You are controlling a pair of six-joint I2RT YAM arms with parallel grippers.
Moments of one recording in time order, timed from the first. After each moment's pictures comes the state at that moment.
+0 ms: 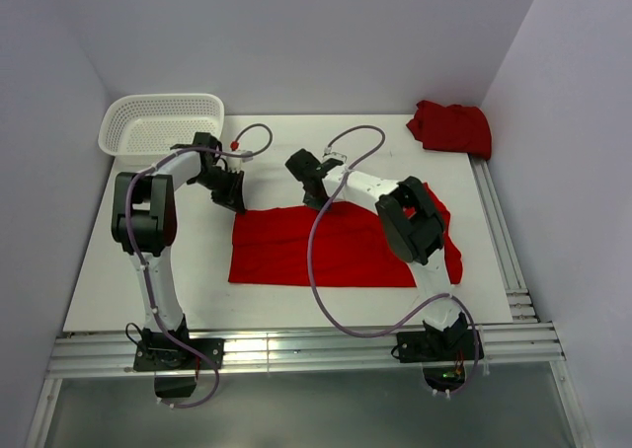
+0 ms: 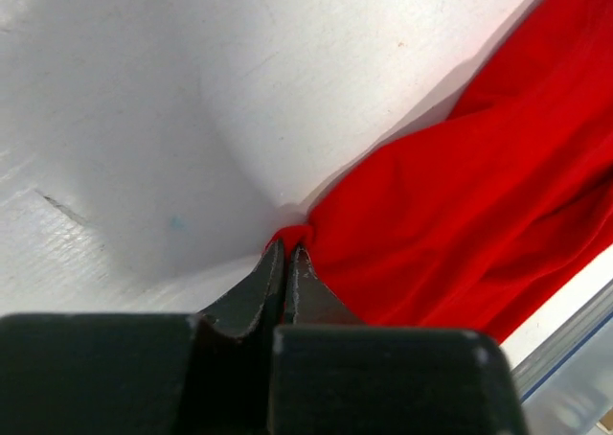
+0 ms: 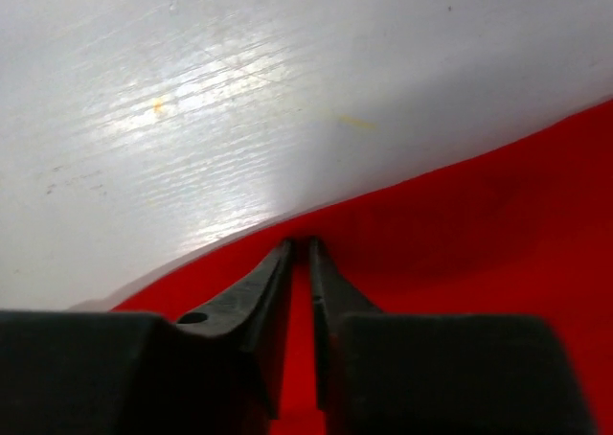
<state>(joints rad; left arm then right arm) -0.11 2.09 1.50 -0.77 0.56 0.27 0.68 2.17 1.65 -0.70 0.40 0.99</state>
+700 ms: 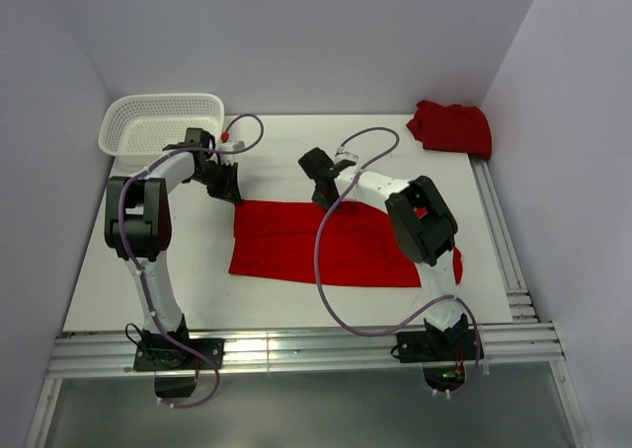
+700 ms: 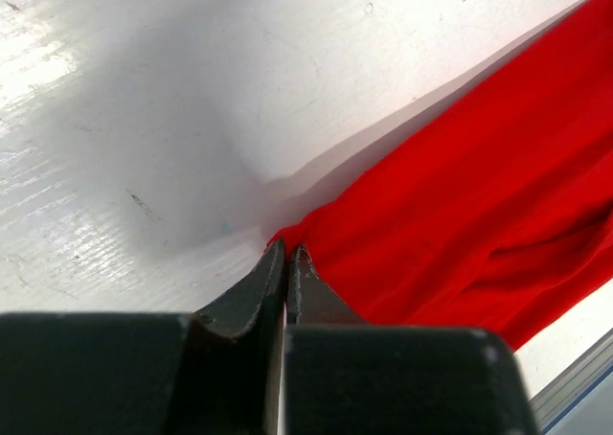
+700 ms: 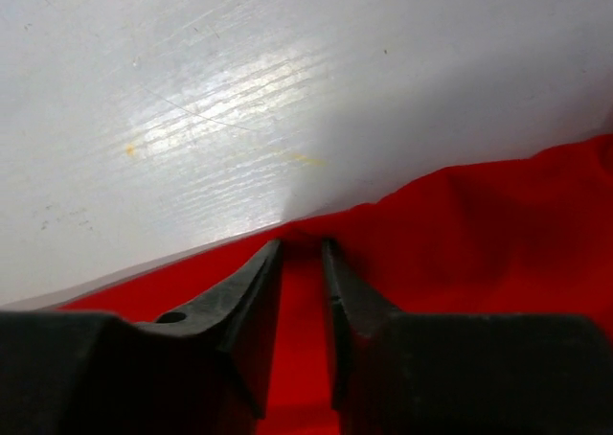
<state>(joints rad) -0.08 2.03 1.46 -0.64 0.54 0.18 0.63 2.10 1.53 -0.60 0.38 1.00</state>
